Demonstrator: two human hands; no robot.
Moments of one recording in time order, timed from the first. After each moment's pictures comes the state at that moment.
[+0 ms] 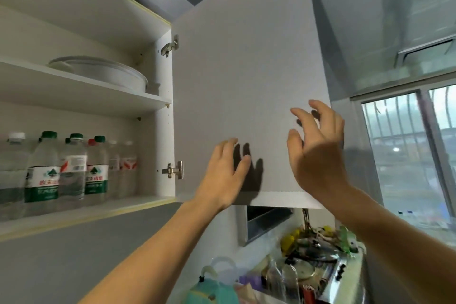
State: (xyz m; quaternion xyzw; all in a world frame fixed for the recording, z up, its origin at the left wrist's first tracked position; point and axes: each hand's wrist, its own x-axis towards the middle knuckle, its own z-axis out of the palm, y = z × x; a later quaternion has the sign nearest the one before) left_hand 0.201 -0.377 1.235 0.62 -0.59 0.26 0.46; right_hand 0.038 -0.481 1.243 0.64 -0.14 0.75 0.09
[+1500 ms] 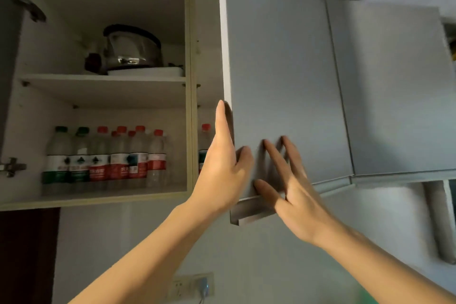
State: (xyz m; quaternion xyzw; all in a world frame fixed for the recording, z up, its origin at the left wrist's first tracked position) left_hand 0.220 -0.100 1.224 0.66 -0.45 0.38 0.47; right_hand 0.226 -0.274 1.172 0.81 0.25 0.45 -0.29
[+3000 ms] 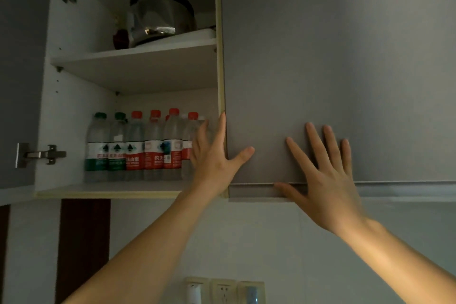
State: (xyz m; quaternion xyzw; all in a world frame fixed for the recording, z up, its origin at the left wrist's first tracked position) left_hand 0.440 -0.031 1.222 0.81 -0.13 0.48 0.31; right_hand 0.450 -0.265 1.171 0.76 0.19 0.62 -0.04
